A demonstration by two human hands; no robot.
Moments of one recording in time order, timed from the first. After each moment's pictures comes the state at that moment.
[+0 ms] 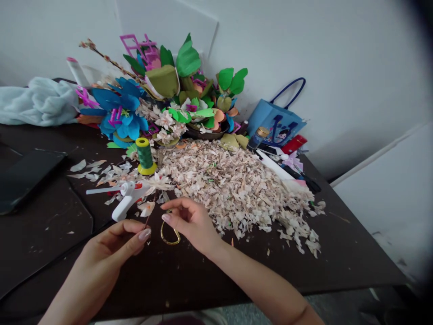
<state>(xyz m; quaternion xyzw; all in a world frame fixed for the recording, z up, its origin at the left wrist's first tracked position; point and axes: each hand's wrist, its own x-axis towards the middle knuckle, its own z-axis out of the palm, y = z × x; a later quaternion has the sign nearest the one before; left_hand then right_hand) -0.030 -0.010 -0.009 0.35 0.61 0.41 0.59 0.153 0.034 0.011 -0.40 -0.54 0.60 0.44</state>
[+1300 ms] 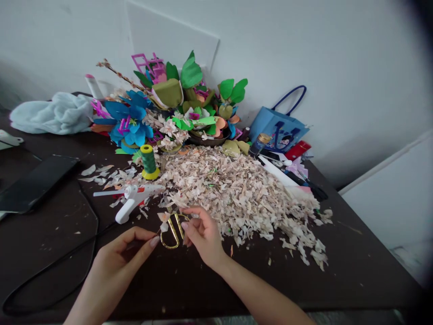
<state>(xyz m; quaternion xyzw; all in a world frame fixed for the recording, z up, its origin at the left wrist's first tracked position) -0.006 -0.020 0.008 0.46 0.63 0.36 0.50 0.179 0.016 -0.024 -0.40 -0.53 0.58 0.47</state>
